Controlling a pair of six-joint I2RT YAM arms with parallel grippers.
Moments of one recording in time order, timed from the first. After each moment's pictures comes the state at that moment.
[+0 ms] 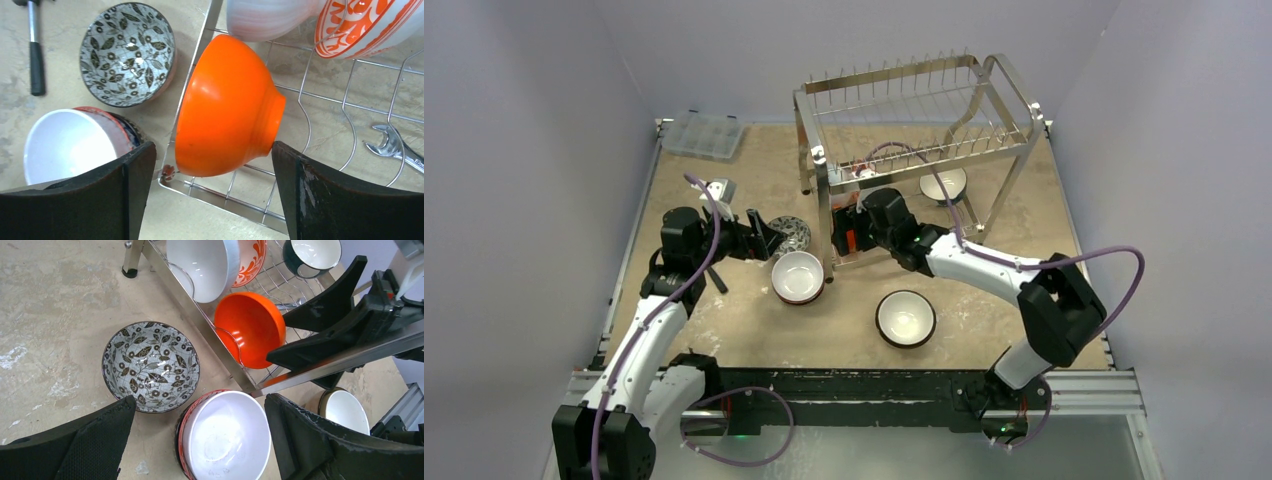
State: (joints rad) left arm -0.10 0.89 0.61 -0.09 0.49 -0.31; right arm 0.78 1.59 1.03 -0.02 0.07 0.31
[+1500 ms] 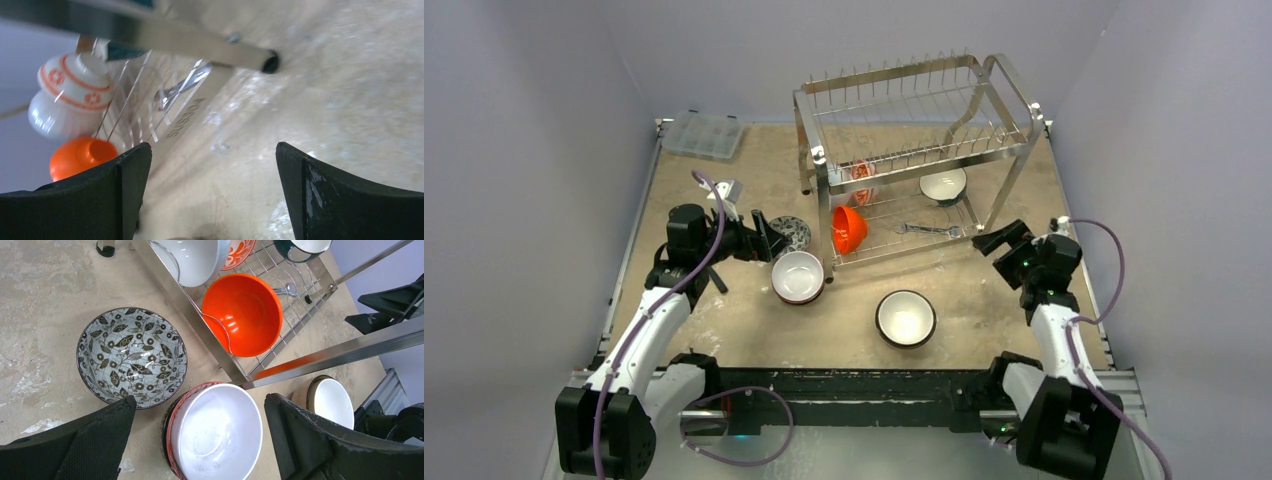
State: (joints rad) left arm -0.10 0.96 0.61 -0.08 0.56 -0.34; right arm -0.25 0.90 0.40 -0.06 -0.40 0.71
